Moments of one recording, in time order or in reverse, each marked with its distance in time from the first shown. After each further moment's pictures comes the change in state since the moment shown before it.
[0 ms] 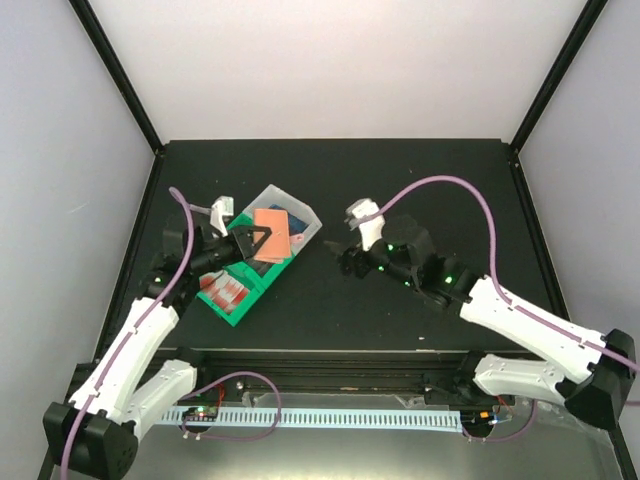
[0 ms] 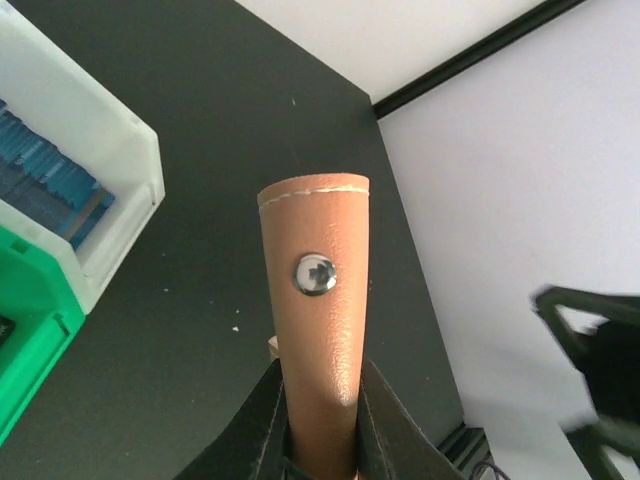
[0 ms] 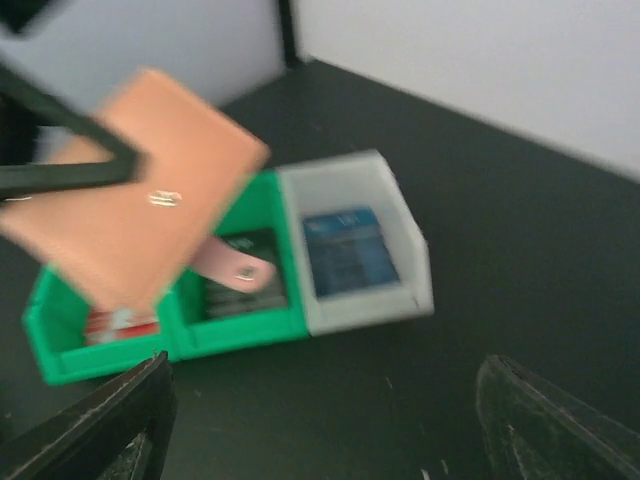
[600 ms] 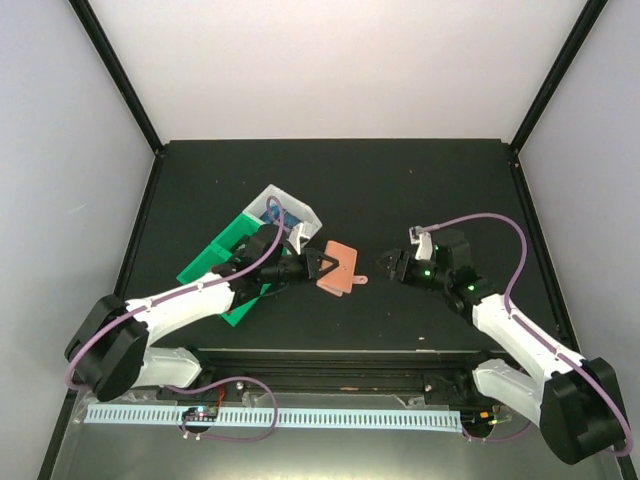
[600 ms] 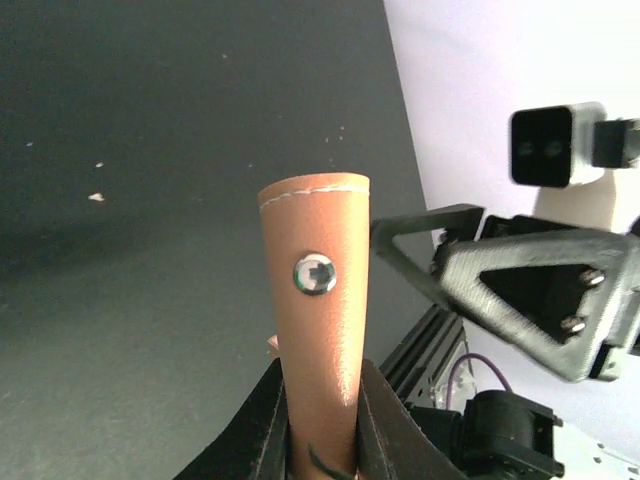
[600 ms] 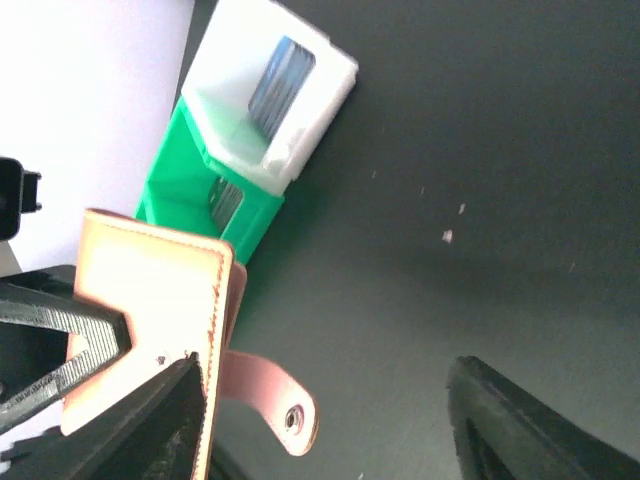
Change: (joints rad) left arm -0.471 0.433 -0.071 0.414 -0.126 -0.182; right arm -0.579 -0.101 -0.461 0.143 -0.623 0.656
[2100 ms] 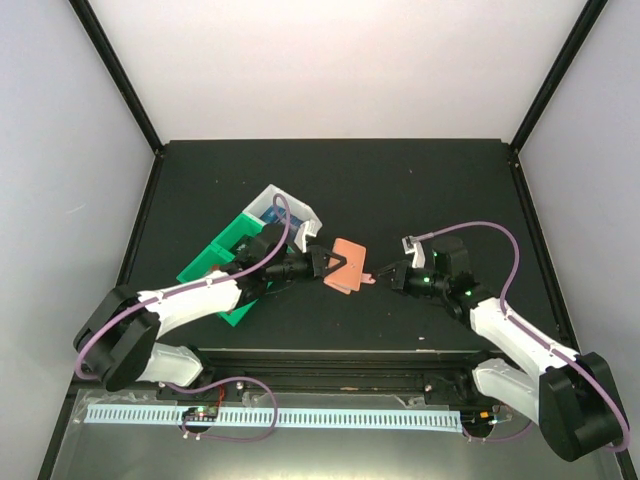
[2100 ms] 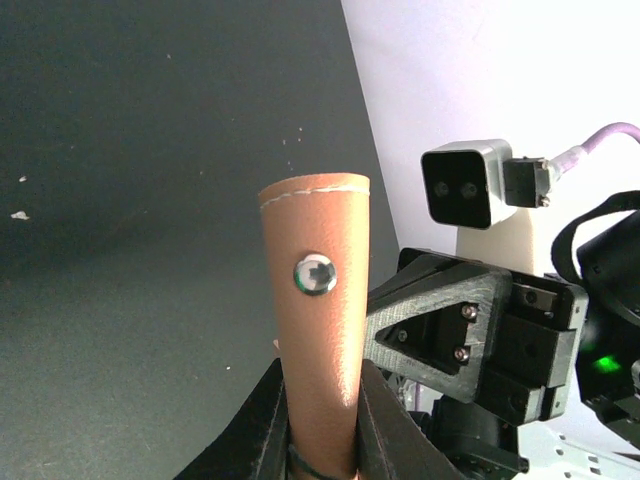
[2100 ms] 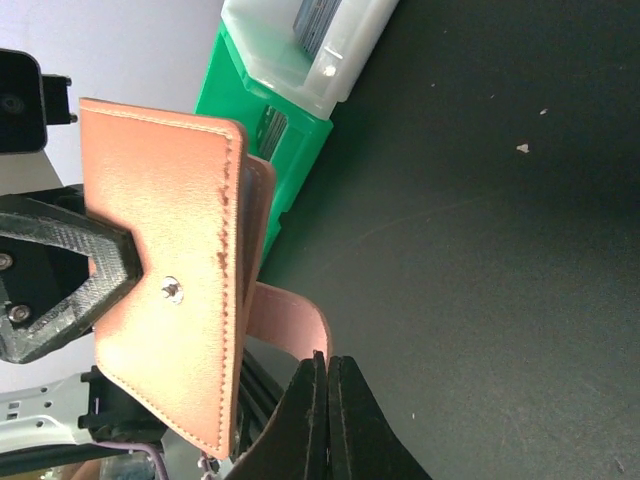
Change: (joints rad) left arm -0.025 0.078 0.000 0.162 0.046 -0.056; right arm -0.001 0.022 -0.090 0.097 -0.206 0.083
